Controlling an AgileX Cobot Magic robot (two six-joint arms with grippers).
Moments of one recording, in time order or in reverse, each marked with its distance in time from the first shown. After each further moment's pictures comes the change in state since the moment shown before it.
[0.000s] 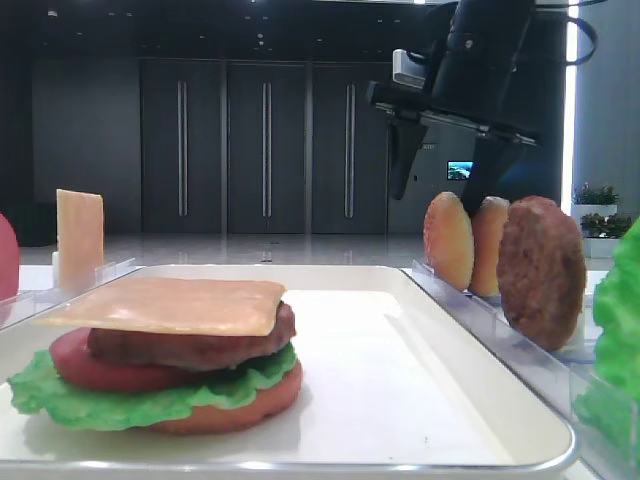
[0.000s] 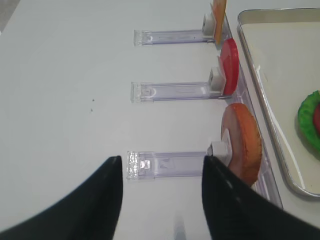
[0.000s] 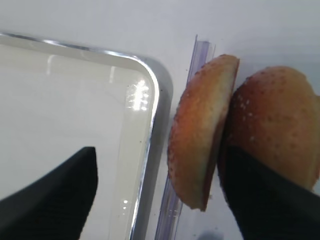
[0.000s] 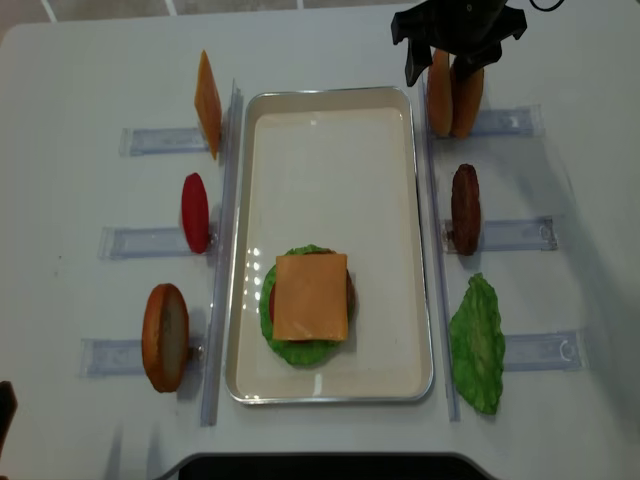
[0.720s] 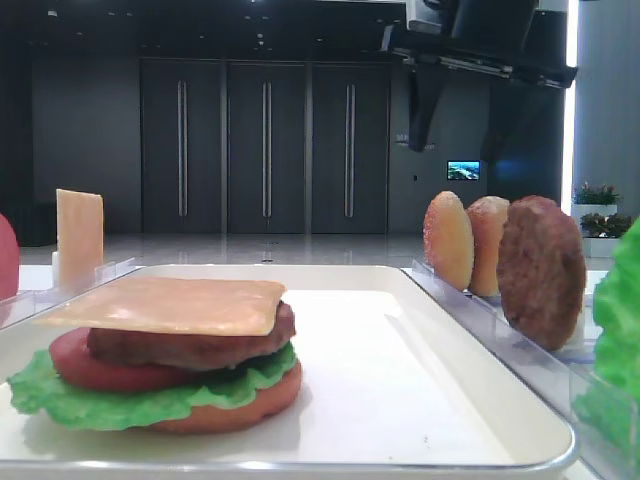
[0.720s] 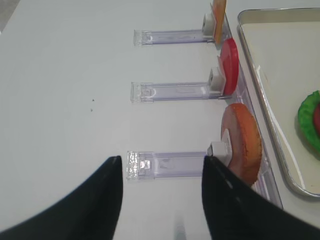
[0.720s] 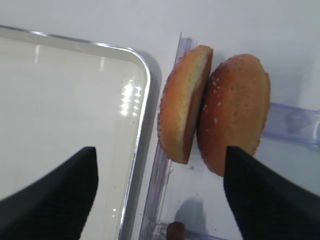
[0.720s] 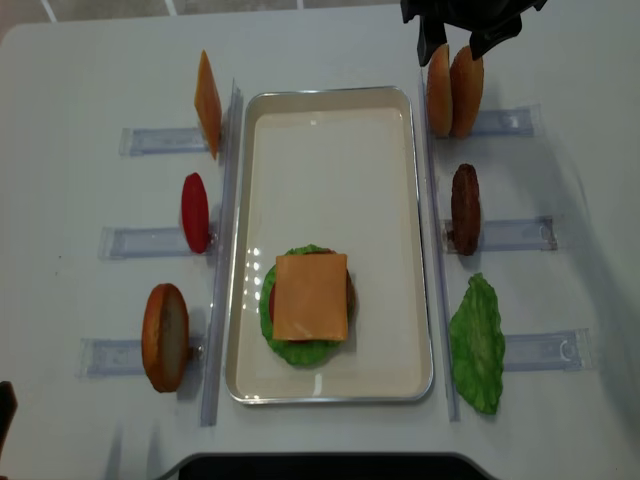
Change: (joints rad) left arm 0.000 0.000 0.000 0.000 0.000 0.000; right arm 0.008 -0.100 0.001 -0.064 0.075 0.033
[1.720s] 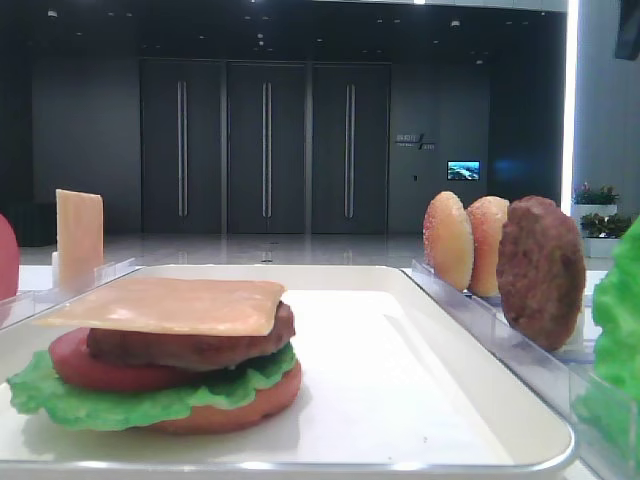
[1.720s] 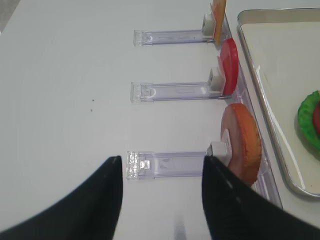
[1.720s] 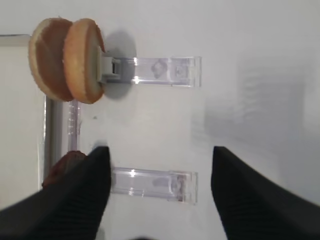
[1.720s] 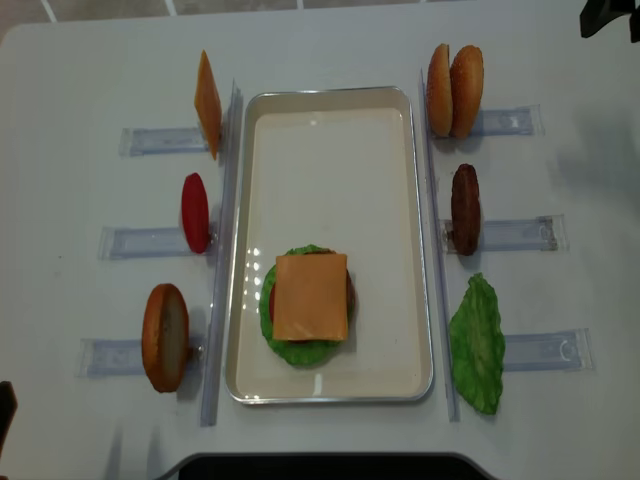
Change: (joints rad) left arm 0.000 0.000 0.000 0.000 0.000 0.000; right arm -0.355 -0.337 0.254 0.106 0.055 -0.231
